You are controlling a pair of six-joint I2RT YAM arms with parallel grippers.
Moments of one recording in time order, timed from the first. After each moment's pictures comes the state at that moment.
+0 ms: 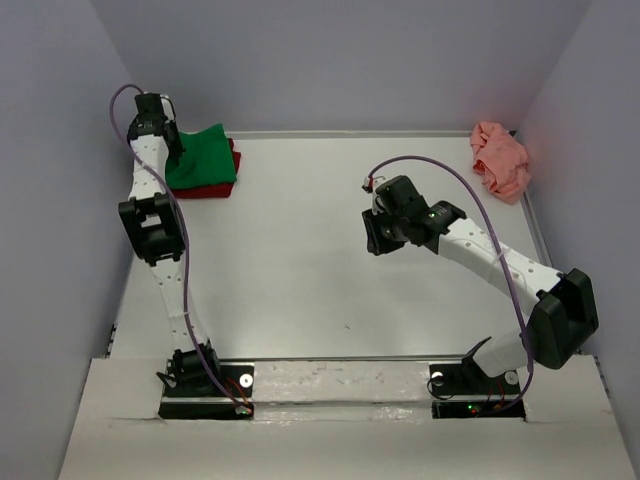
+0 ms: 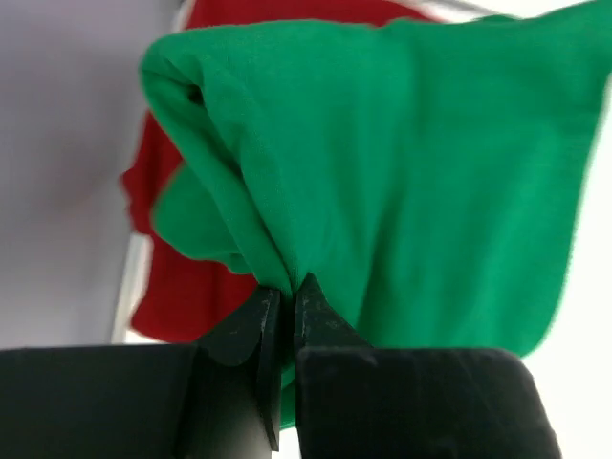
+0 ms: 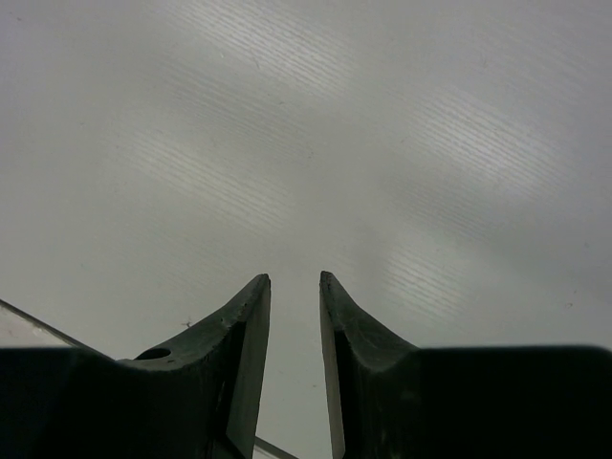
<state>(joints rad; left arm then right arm) 0.21 2.40 2.37 -0.73 0.00 -0.02 0.65 1.45 1.21 -0.67 -0.03 0.23</state>
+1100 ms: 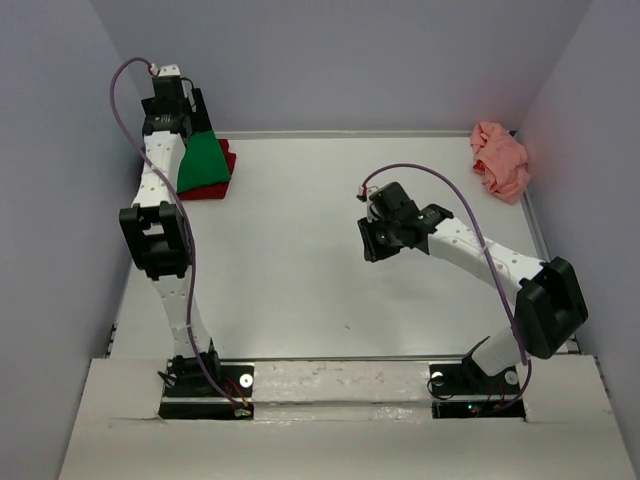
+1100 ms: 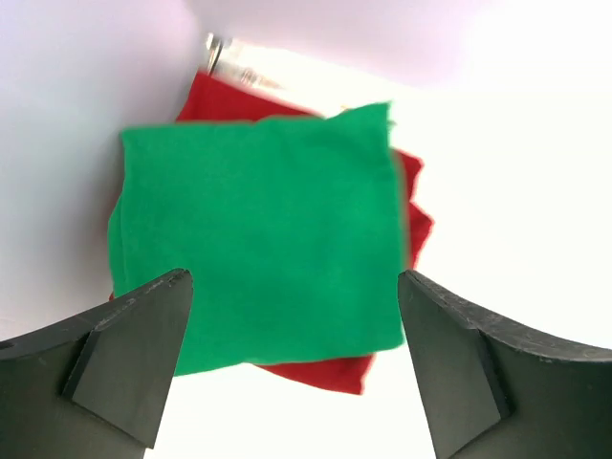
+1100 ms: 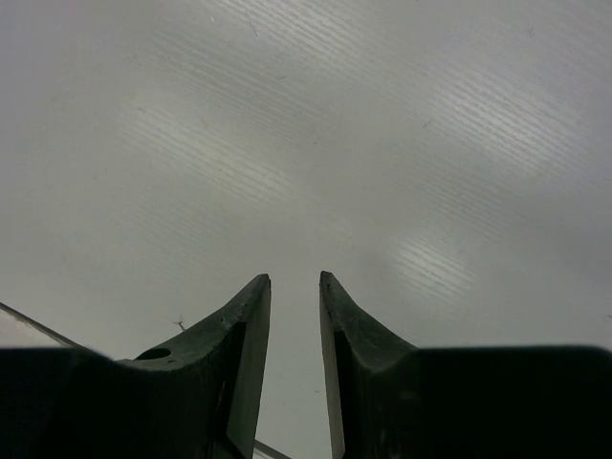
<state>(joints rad) 0.12 2.15 2.11 -0.53 -0.18 -0.11 0.65 1.51 1.16 -0.64 -0.07 0.23</state>
